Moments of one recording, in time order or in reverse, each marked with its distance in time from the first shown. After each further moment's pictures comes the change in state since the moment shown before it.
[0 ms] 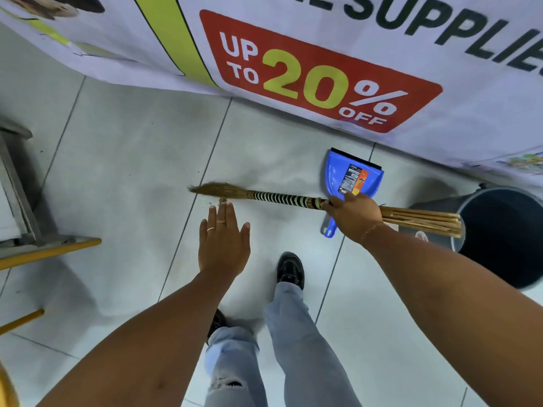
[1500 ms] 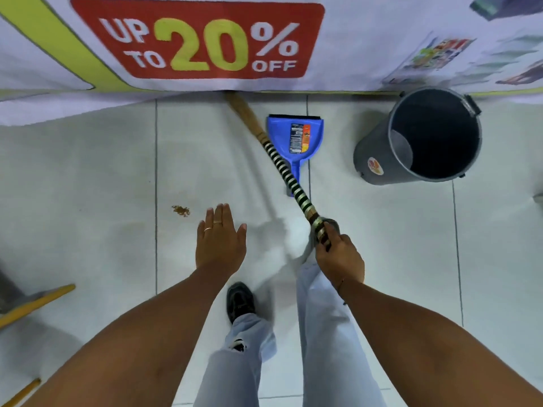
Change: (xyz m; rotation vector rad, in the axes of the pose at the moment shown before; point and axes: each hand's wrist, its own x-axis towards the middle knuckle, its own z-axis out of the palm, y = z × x) left_hand -0.058 0.016 0.052 0.113 -0.091 0.323; right_hand -0.164 -0.135 0.086 1.127 0.098 0.979
